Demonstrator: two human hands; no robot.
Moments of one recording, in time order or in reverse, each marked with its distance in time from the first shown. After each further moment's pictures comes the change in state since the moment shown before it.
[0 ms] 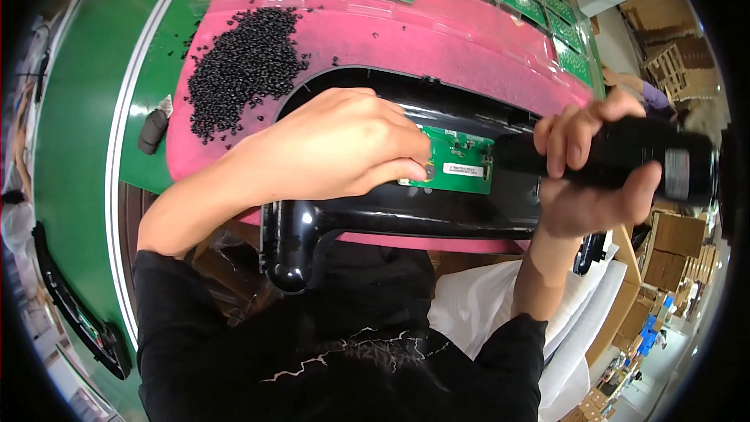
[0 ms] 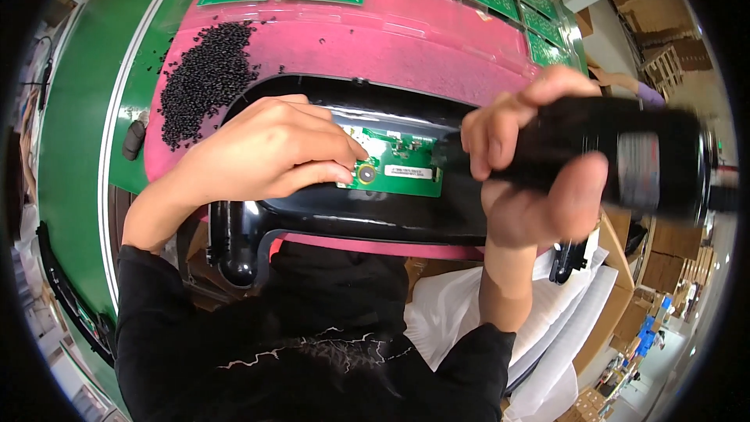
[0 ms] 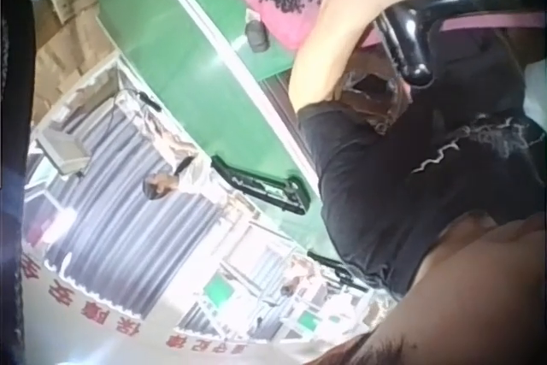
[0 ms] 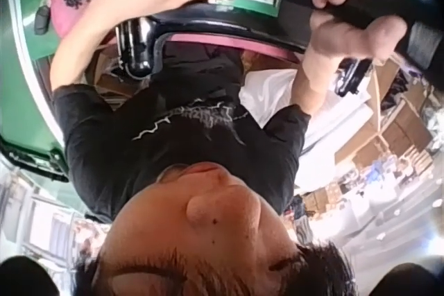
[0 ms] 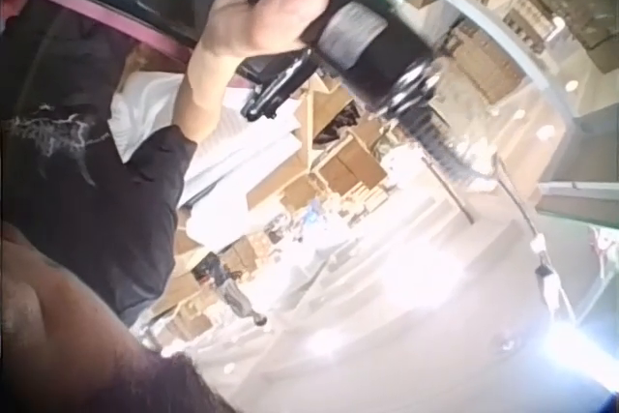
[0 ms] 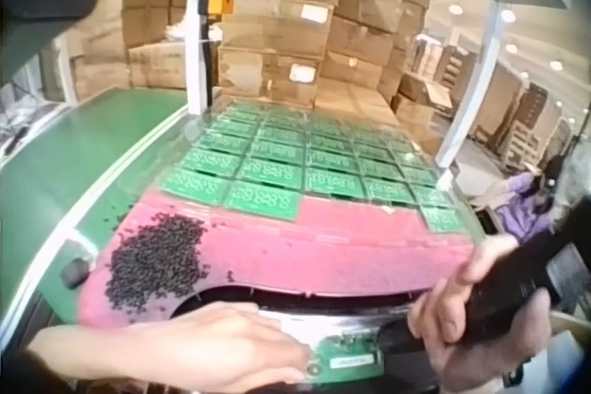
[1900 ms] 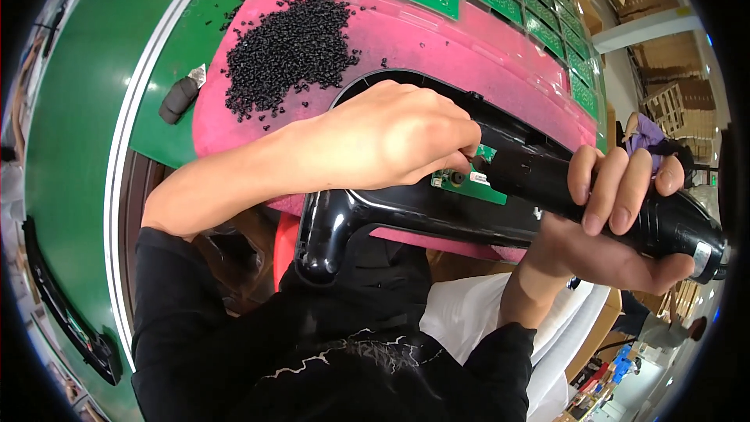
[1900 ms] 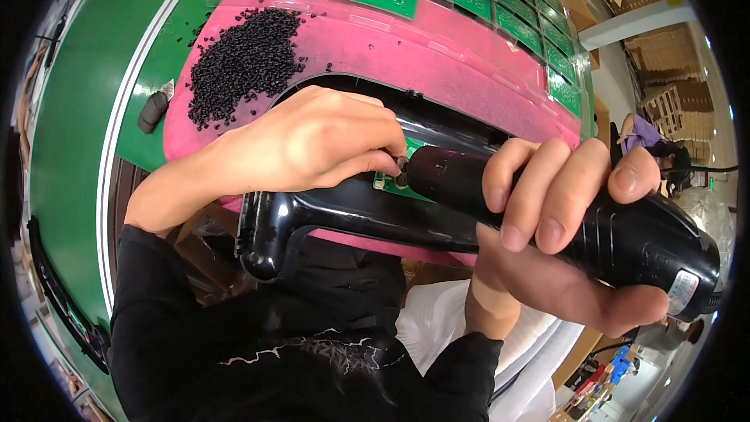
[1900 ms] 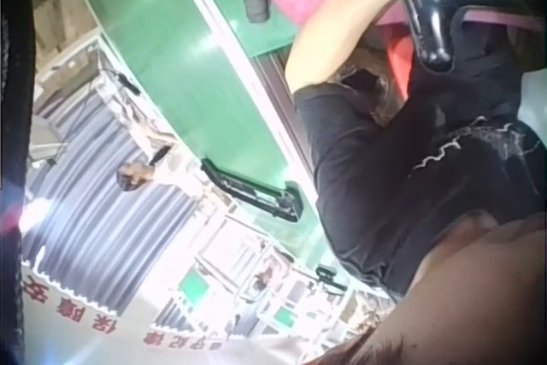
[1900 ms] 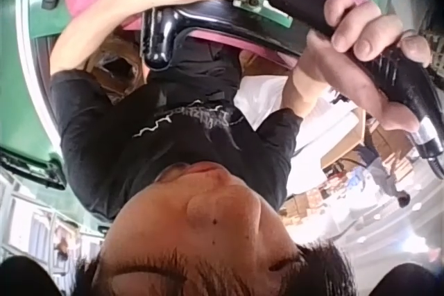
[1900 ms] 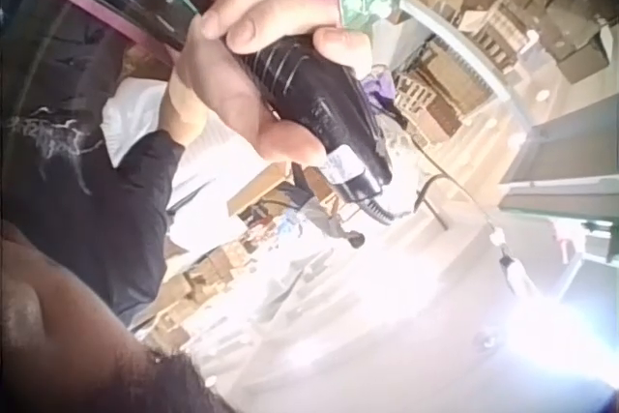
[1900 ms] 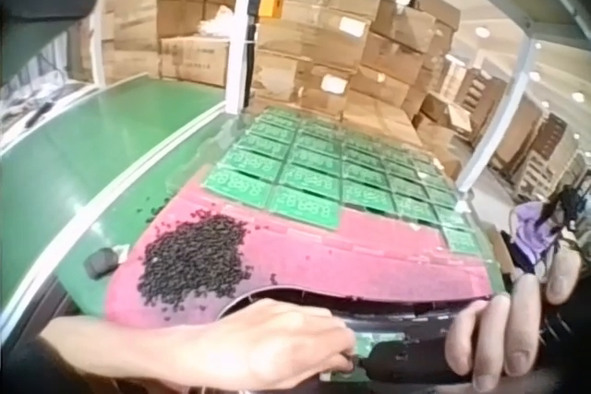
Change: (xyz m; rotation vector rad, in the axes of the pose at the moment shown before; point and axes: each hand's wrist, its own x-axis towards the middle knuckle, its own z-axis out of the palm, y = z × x) left_hand -0.013 -0.004 0.004 -0.098 0.294 0.144; right_hand -0.008 -0.018 0.071 0.259 -0.018 -0.147
